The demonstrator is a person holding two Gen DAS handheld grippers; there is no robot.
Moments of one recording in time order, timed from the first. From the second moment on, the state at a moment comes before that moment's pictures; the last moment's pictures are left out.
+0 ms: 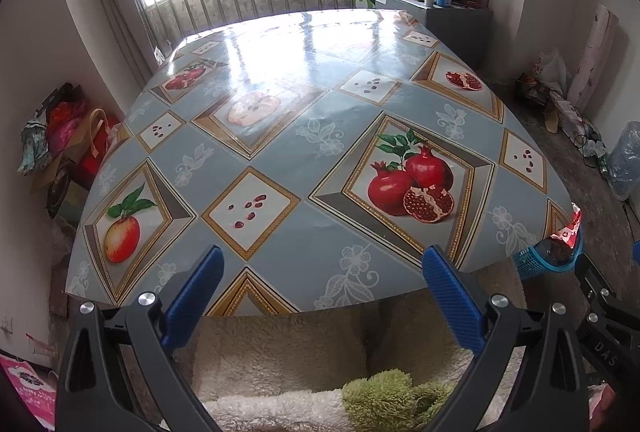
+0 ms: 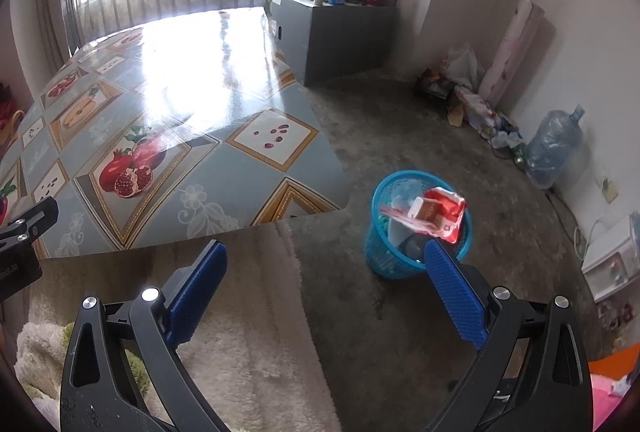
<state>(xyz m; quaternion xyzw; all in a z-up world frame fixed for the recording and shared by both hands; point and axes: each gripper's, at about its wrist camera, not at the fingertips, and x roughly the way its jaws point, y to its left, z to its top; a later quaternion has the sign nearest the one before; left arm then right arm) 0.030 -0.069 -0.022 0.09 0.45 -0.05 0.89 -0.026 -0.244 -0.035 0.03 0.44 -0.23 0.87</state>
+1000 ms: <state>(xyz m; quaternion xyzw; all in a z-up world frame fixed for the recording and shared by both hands) 0.031 -0.063 -0.023 0.09 0.45 -0.04 0.89 -0.024 -0.238 -0.031 0.02 0.44 -0.22 0.87</state>
